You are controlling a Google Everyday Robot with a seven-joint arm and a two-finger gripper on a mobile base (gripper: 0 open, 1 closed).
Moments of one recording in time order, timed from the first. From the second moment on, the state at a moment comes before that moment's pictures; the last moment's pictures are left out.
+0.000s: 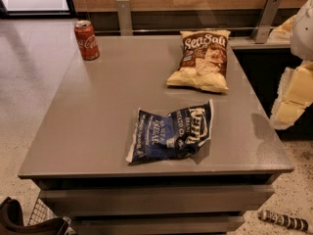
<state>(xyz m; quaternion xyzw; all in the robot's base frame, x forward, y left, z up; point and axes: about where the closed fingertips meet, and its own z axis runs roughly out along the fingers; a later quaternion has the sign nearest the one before) 0.438 -0.214 0.986 -0.60 0.78 -0.05 0.17</state>
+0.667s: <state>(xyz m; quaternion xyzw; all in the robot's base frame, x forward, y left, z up) 0.447 -0.200 0.974 -0.61 0.77 -0.02 0.19</state>
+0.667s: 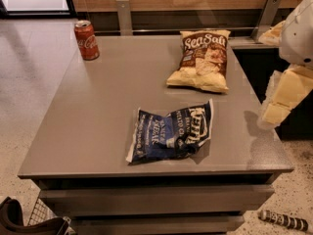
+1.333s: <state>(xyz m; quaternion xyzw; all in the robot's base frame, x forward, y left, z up) 0.471 -0.116 0.926 -0.64 0.72 0.08 0.26</state>
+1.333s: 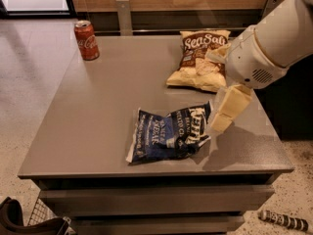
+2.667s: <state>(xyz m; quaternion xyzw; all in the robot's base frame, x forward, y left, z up) 0.464 -0.039 0.817 -0.65 0.70 0.17 0.22</state>
